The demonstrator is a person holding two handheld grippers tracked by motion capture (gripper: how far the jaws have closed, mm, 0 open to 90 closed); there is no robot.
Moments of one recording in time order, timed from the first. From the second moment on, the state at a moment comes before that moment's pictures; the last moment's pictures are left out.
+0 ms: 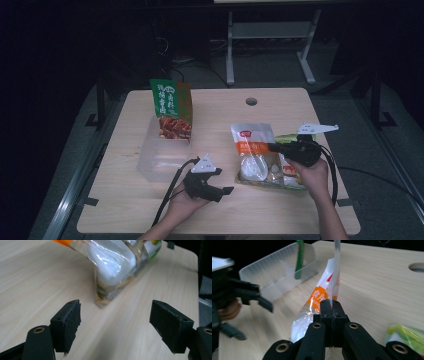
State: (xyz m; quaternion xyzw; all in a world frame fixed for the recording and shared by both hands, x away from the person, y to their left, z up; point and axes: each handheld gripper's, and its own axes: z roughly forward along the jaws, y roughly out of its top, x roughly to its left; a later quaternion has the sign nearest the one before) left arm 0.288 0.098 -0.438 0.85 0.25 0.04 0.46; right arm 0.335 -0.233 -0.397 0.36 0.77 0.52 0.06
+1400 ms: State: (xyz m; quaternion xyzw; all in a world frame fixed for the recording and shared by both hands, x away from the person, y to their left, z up) left arm 0.324 0.077 -0.427 0.84 0.29 0.01 0.47; right arm 0.315 -0.210 -0.397 0.28 0.80 0.54 0.04
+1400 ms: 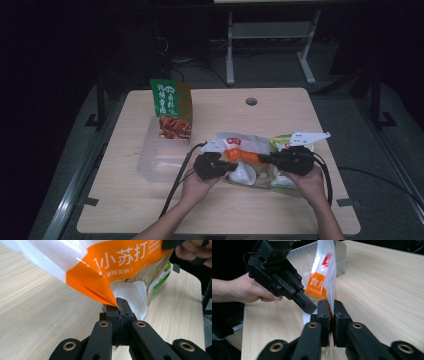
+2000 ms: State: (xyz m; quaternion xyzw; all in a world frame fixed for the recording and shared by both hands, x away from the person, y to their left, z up) left arm 0.305 0.090 -0.425 0.84 0.27 0.04 0.46; right arm 0.316 -0.183 -0.405 0.27 0.83 0.48 0.03
